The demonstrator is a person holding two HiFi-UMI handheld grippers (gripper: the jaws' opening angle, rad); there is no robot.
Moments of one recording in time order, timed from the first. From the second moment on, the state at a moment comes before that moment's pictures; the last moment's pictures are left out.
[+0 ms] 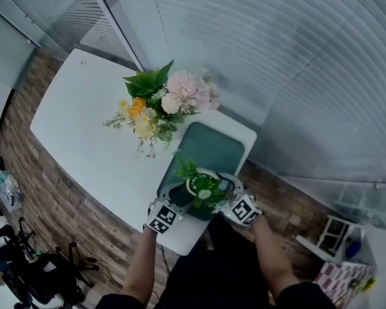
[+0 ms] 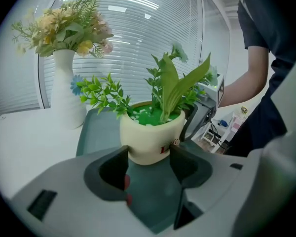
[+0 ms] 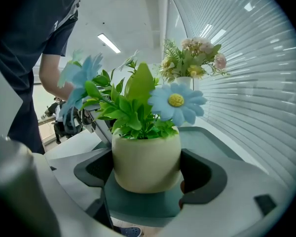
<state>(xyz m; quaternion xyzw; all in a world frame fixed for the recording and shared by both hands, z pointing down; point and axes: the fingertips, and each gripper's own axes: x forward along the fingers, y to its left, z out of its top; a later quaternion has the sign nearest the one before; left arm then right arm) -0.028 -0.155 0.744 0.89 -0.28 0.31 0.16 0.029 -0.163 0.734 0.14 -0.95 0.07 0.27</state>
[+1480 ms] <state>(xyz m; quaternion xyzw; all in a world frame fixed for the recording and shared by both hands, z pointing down) -0.032 -0.156 0.764 0.87 -0.30 0.34 0.18 0.029 -0.170 0.753 0.15 -0.94 0.10 0.28</state>
